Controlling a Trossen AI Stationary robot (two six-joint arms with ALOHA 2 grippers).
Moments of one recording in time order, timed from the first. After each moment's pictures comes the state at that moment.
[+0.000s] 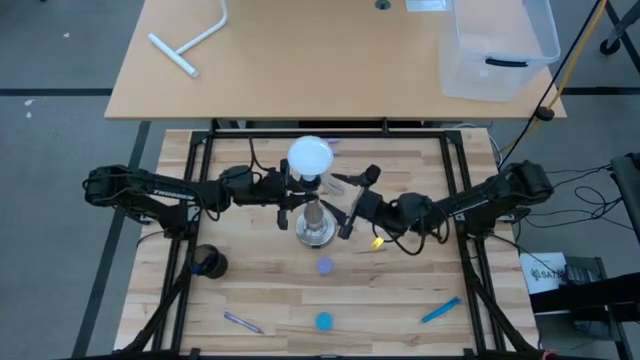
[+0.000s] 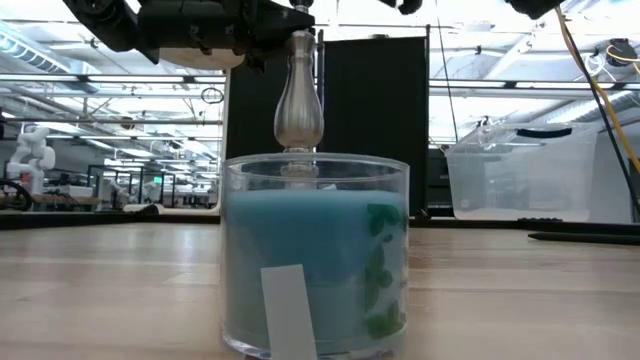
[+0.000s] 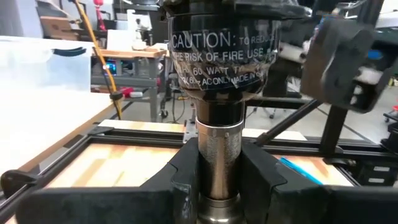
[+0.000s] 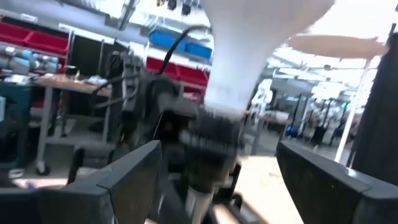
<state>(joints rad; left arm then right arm) 0.14 1.35 0.61 0.70 0.14 -0.05 0.20 1.51 0.84 0.99 0.58 -0.34</state>
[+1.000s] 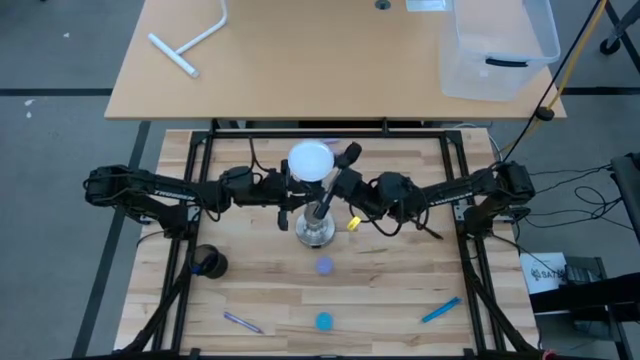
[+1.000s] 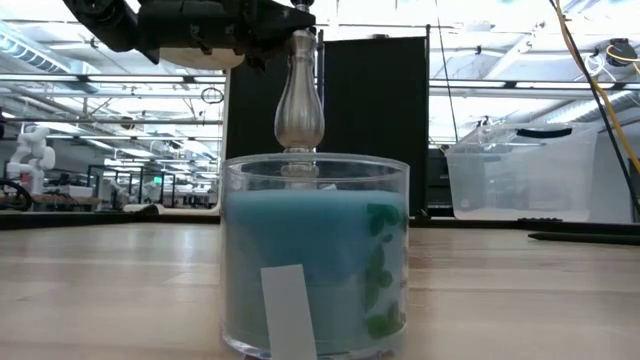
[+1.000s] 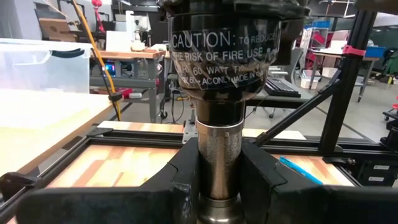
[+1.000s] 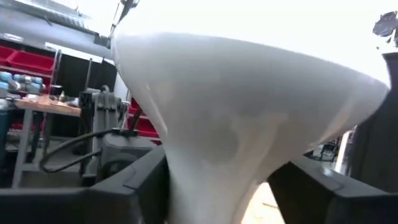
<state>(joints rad) 0.13 1.35 0.61 0.71 0.14 -0.04 0.09 1.65 1.18 0.88 0.49 -0.37</state>
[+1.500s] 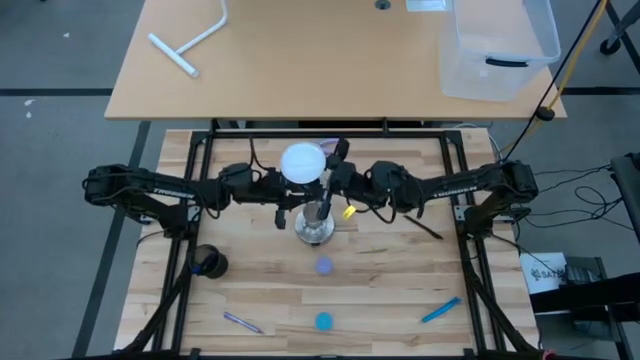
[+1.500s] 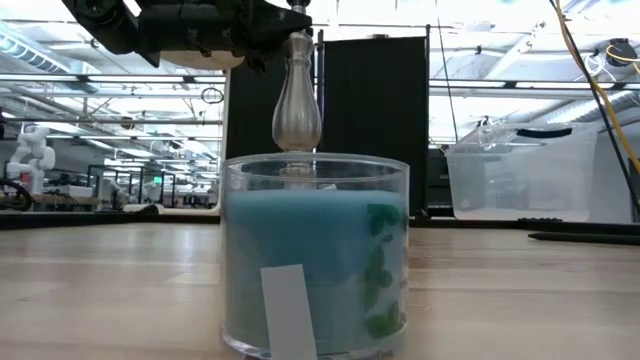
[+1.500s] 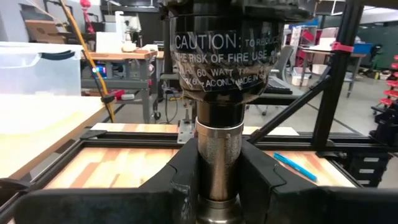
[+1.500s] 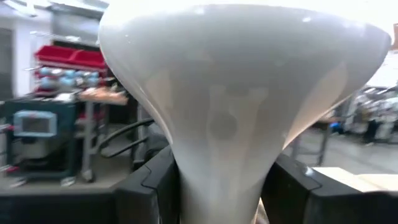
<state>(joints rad) 0.13 1.35 0.61 0.70 0.21 -0.02 0.03 1.62 1.23 0.67 0.29 -0.18</state>
